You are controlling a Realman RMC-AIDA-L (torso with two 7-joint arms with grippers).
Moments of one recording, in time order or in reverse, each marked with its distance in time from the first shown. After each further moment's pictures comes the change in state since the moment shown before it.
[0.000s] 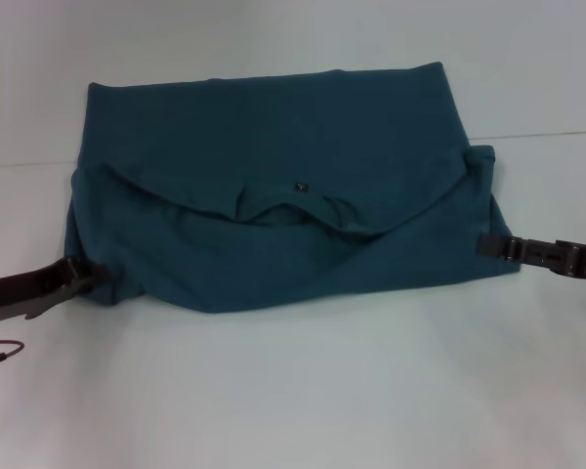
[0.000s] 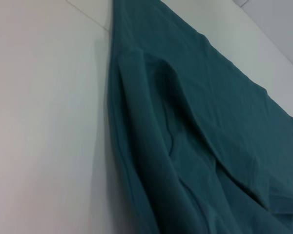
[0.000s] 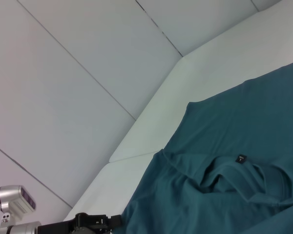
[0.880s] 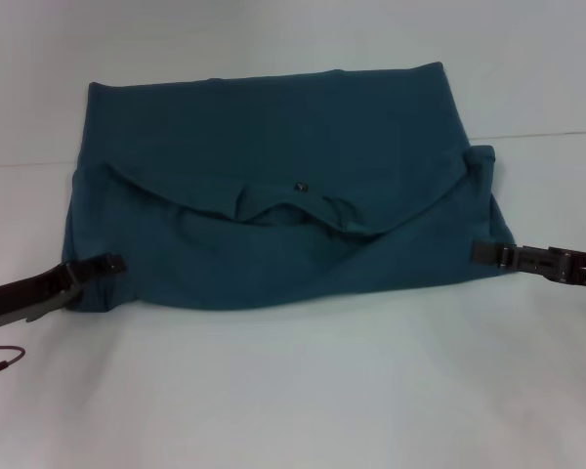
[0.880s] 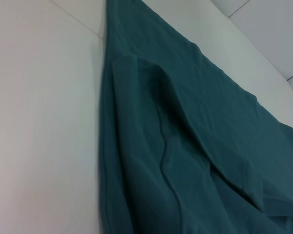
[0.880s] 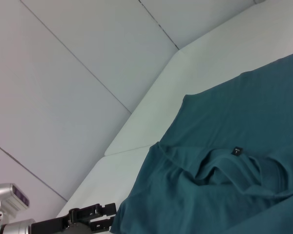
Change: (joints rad) left arm 0.004 0.003 -0.058 -0.069 -0.059 -0.003 0.142; right arm -0.002 0.003 -0.028 0.000 -0.002 0.024 0.000
